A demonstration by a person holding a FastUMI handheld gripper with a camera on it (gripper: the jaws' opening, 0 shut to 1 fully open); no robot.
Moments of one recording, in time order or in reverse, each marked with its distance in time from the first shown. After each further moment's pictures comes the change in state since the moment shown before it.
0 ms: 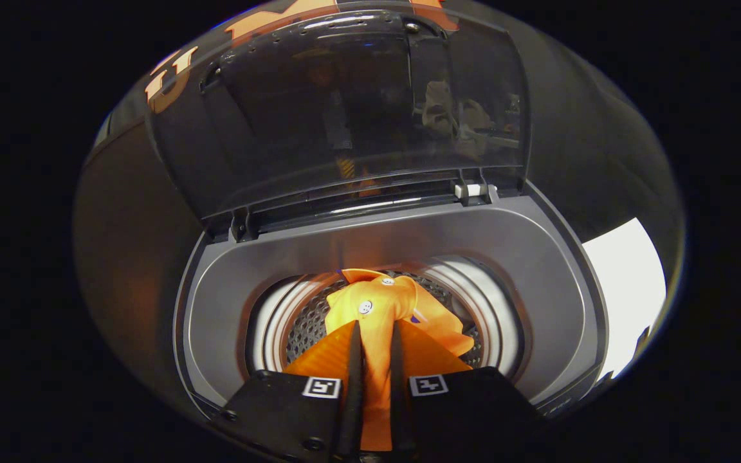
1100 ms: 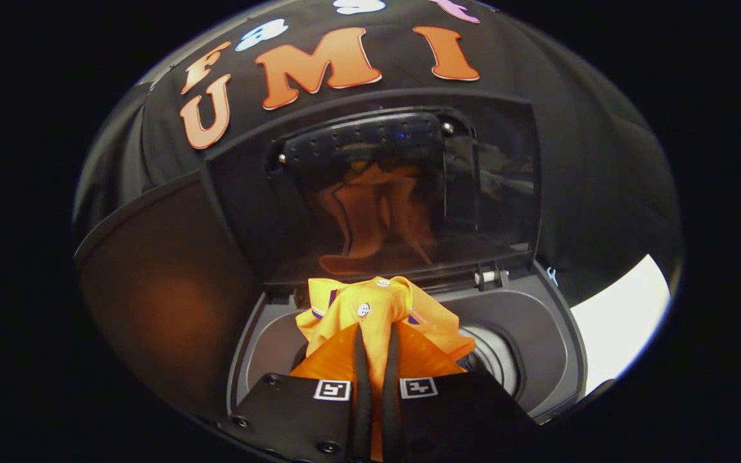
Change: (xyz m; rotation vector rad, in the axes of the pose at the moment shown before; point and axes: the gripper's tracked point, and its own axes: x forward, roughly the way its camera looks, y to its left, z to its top) arm -0.040 0.026 0.067 -0.041 -0.253 0.132
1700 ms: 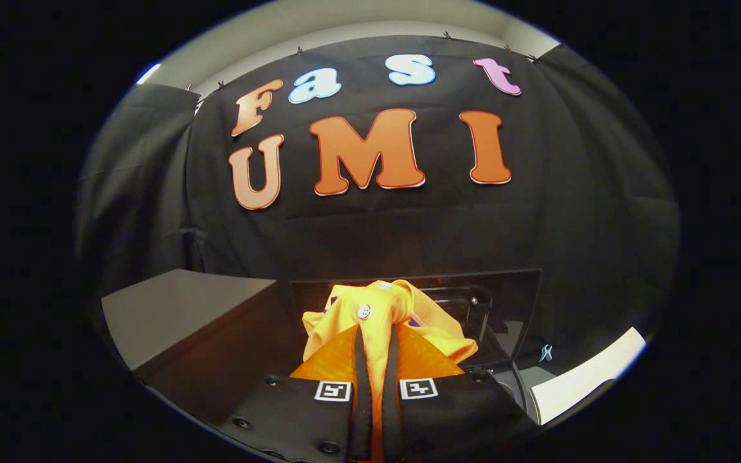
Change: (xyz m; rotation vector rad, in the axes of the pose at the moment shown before) arm -0.105 0.076 0.144 -0.157 -0.333 0.076
